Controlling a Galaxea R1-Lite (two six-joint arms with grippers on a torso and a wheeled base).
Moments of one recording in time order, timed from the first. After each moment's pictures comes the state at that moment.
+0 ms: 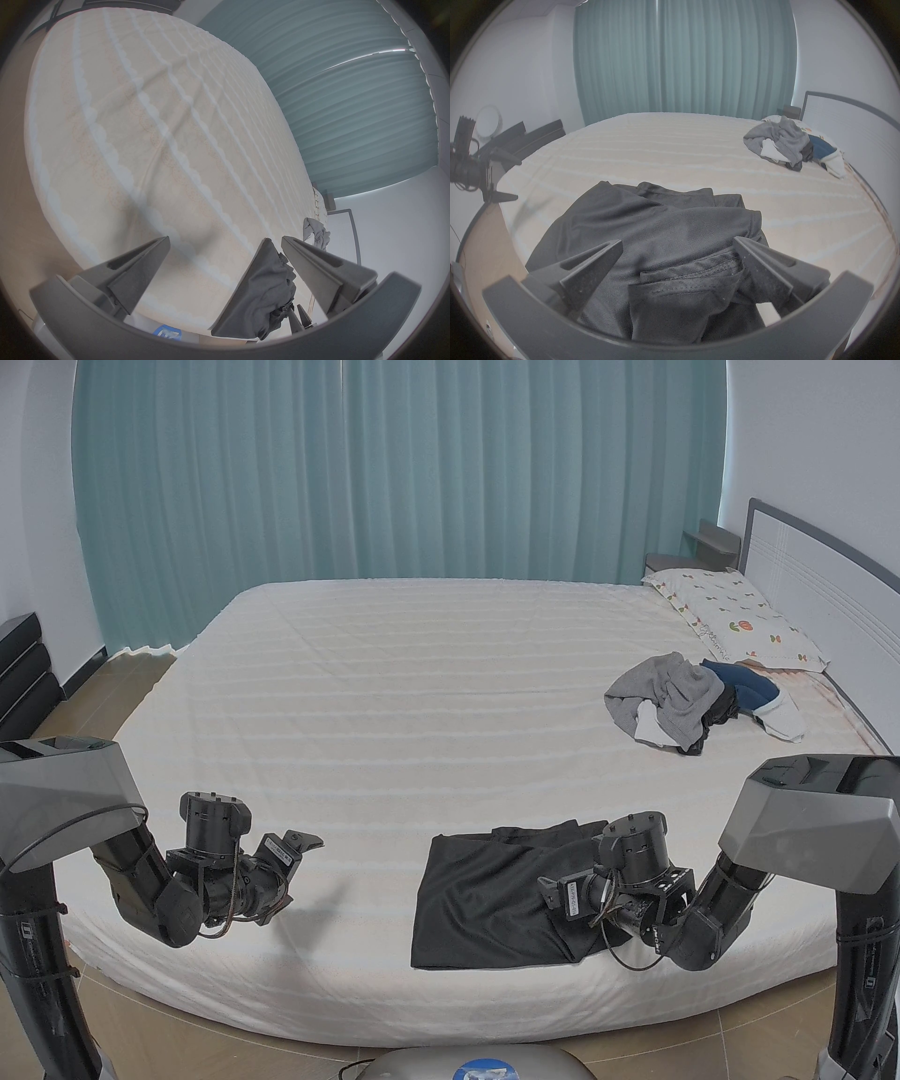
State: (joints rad) left arm -0.20 2.17 -0.61 -0.90 -0.13 -1.13; right arm 0.54 2.32 -0.75 -1.00 -0.29 0.11
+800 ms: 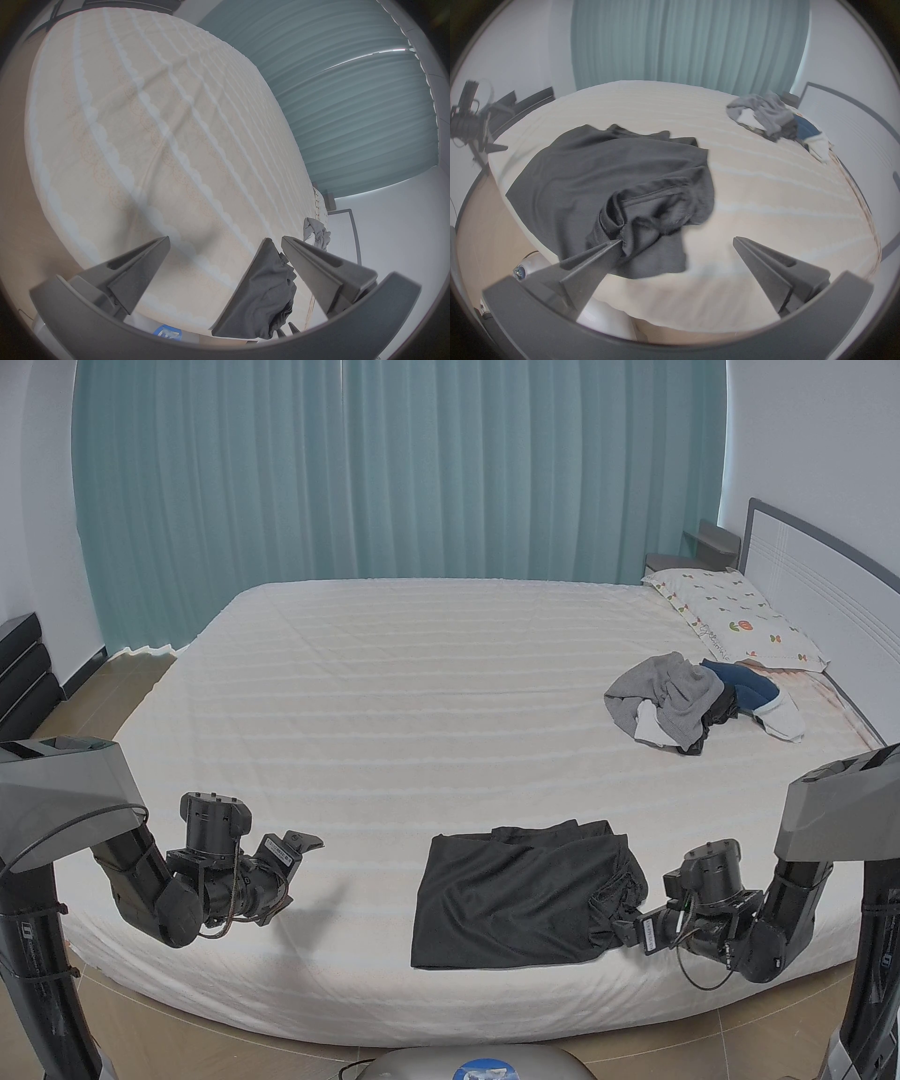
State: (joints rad) left arm -0.20 2.17 -0.61 -0.90 -0.13 -1.13; right arm 0.31 2.25 -0.39 -1.17 -0.16 0.00
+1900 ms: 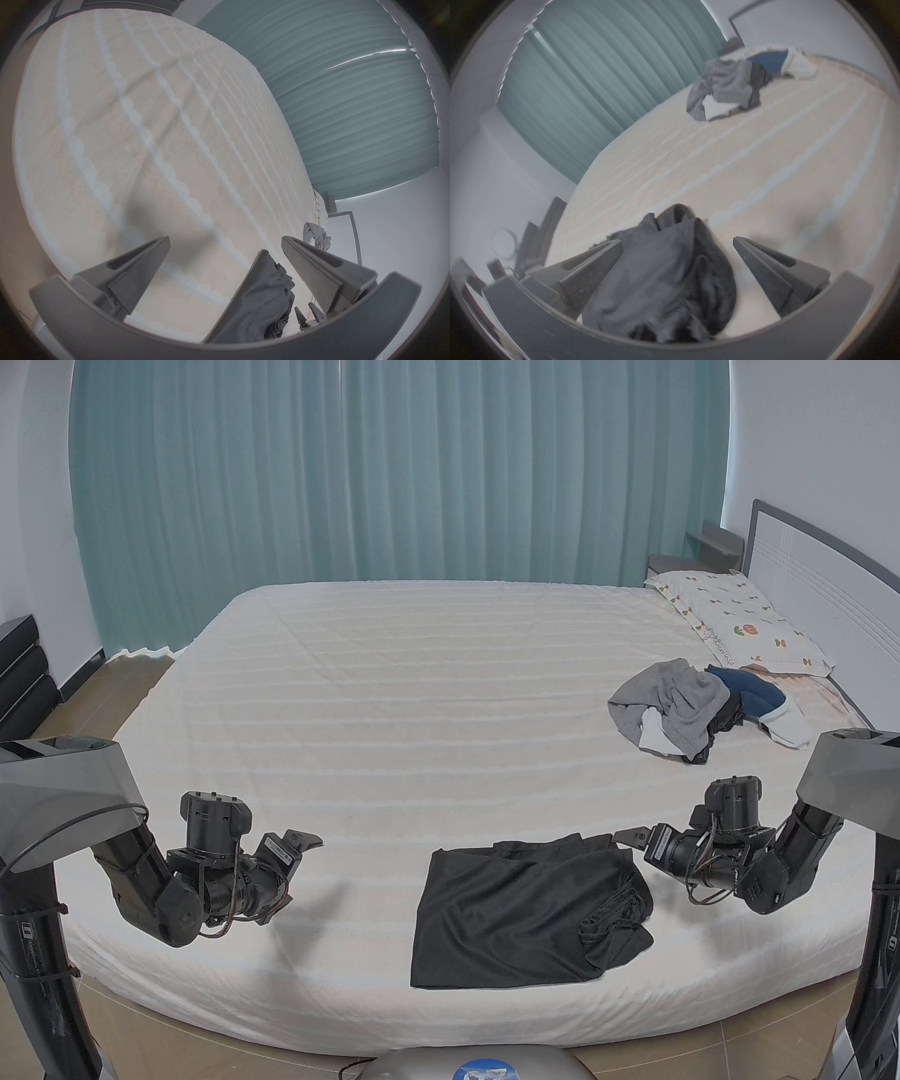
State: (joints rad) left arm -0.20 2.17 -0.62 -0.90 -0.12 -1.13; right arm 0.17 2.27 -0.77 -0.92 0.22 0.67
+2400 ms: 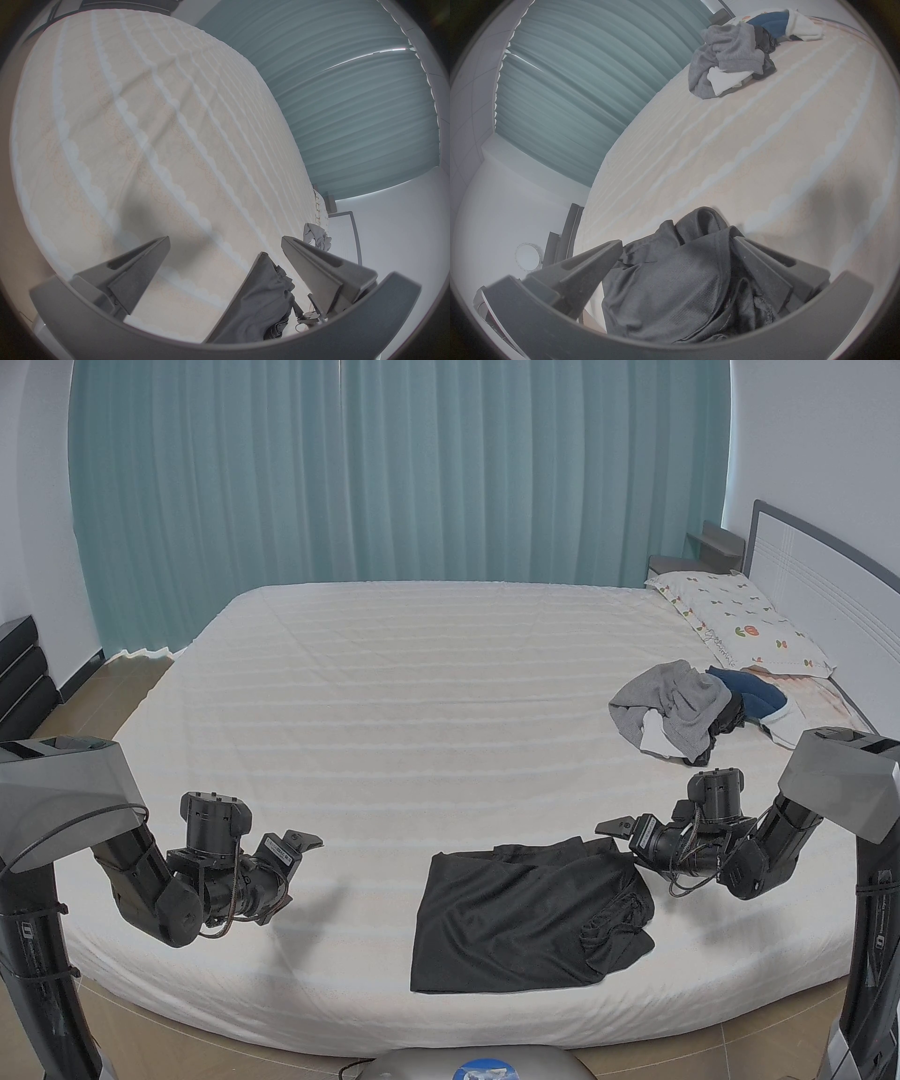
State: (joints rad) left arm -0.20 2.17 -0.61 -0.90 -0.12 -1.13; right arm 0.17 2.36 -0.89 -0.88 0.28 0.72
